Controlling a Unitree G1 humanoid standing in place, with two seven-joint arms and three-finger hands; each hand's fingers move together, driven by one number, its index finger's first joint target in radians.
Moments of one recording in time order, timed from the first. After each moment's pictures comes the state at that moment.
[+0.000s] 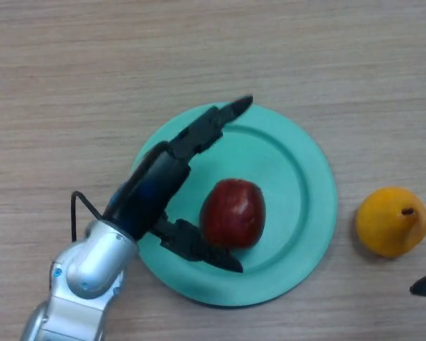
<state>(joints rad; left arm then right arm) -0.15 0.18 -0.19 -0.27 0.18 0.02 -0.24 0.31 -0.42 -0.30 -0.99 0.32 0.24 -0.01</state>
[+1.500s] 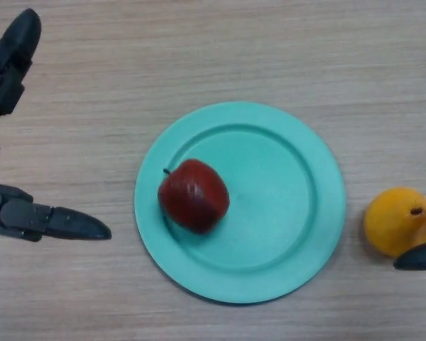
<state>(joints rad) -0.07 0.38 0.43 -0.93 -0.61 0.60 -0.08 0.11 -0.51 -0.25 -1.00 0.40 0.40 -0.06</state>
